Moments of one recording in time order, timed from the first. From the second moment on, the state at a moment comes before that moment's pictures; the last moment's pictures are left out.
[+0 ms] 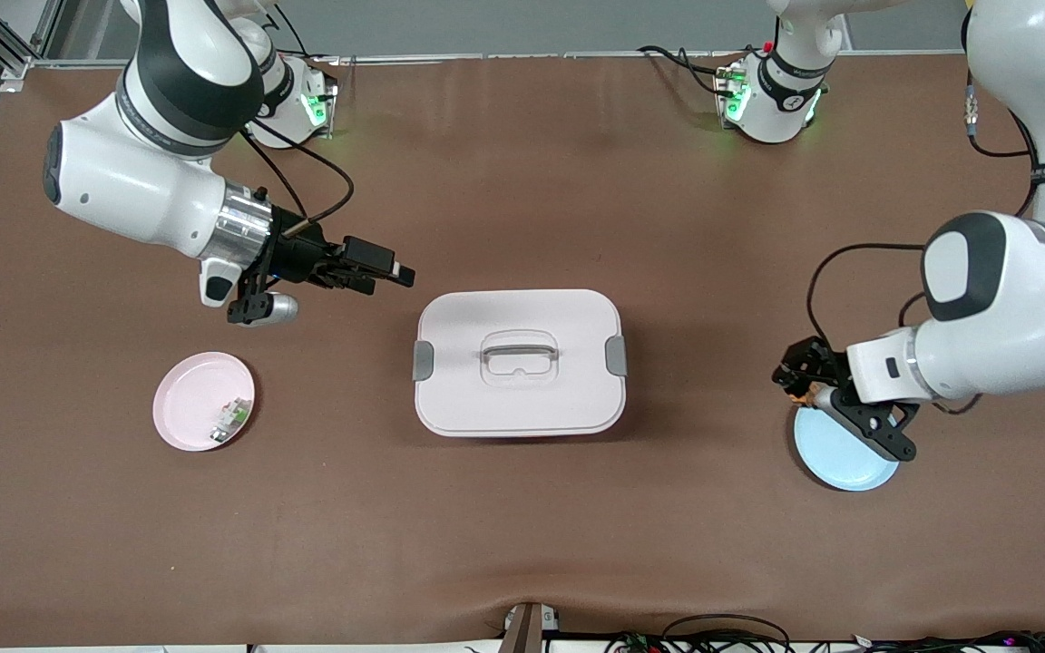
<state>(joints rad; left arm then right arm) 0.11 0.45 -0.31 -1.49 -0.19 1.86 0.36 0.30 0.10 0.06 -1.87 0.82 2.12 0.14</state>
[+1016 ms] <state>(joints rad) -0.04 0.39 -0.55 -1.46 -0.24 1.83 -1.08 0.33 0.09 0.07 -1.87 0.92 2.12 0.05</state>
